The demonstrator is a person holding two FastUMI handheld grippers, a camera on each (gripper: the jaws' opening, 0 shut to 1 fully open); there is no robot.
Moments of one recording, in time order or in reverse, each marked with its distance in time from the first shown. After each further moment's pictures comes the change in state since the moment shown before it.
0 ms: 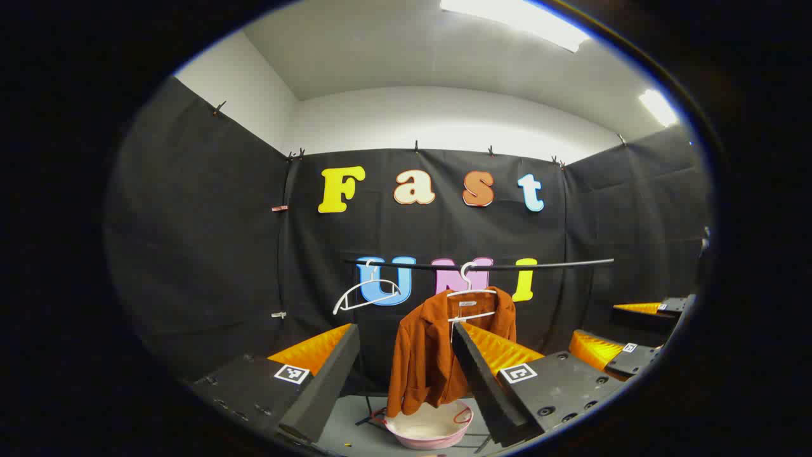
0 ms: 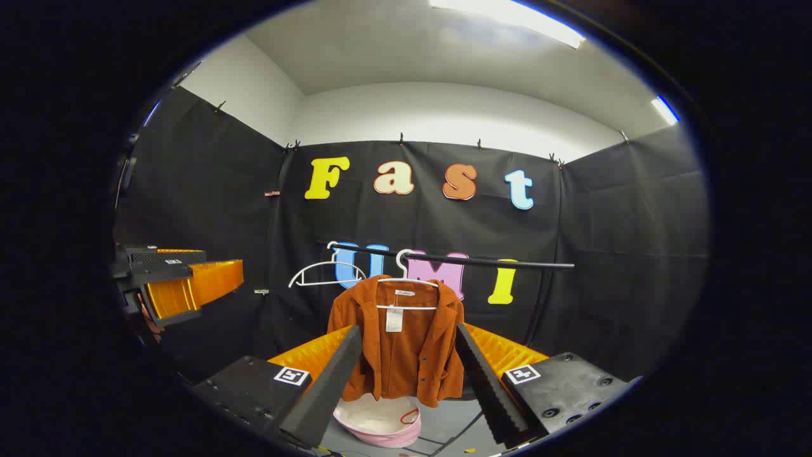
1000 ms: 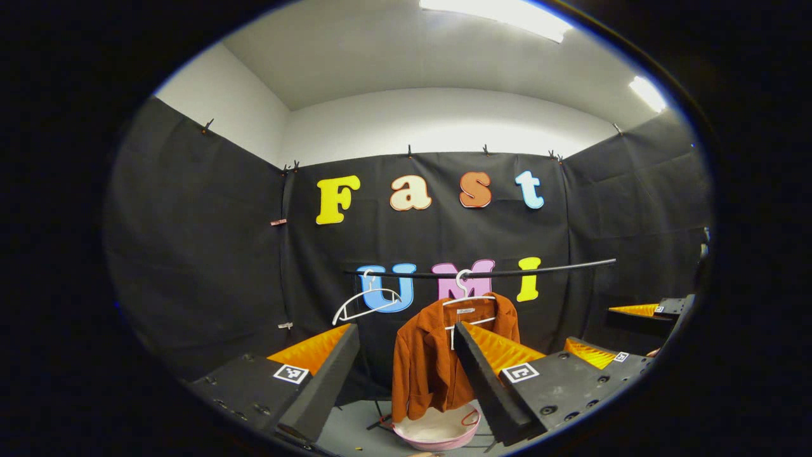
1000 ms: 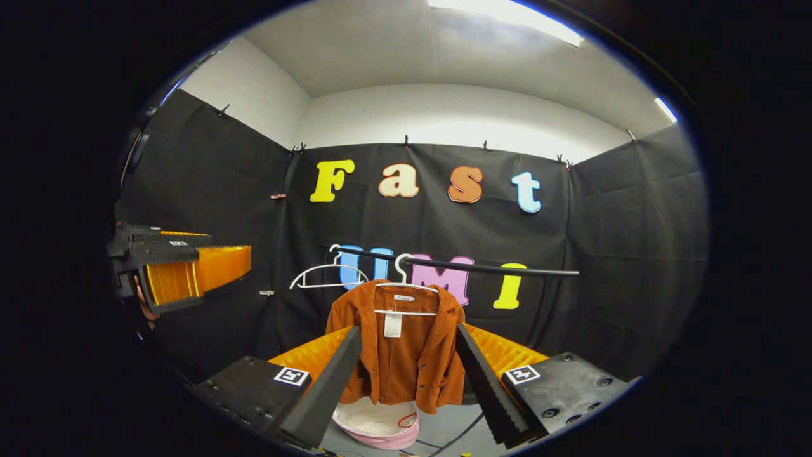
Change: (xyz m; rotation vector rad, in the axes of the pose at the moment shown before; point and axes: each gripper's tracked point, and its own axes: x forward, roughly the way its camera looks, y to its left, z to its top) left arm 0.013 -0.028 0.015 0.121 -0.013 0.054; right arm 0.014 -0.018 0.004 -0.003 -0.001 0.044
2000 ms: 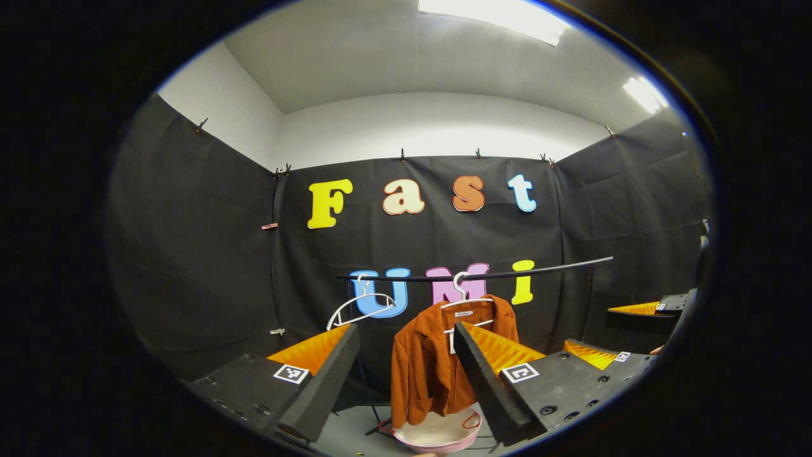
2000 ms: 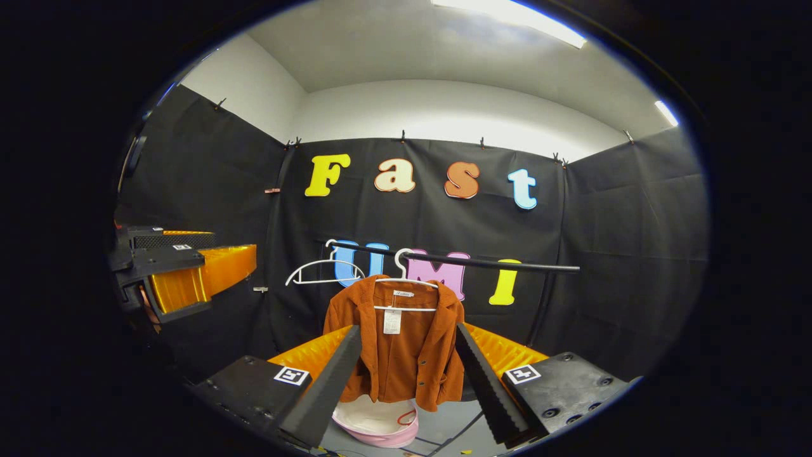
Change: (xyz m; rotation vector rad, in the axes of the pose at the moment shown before) left arm 0.015 0.017 -0.014 0.018 -0.030 -0.054; right arm 0.001 0.018 -0.007 0.000 0.018 -0.063
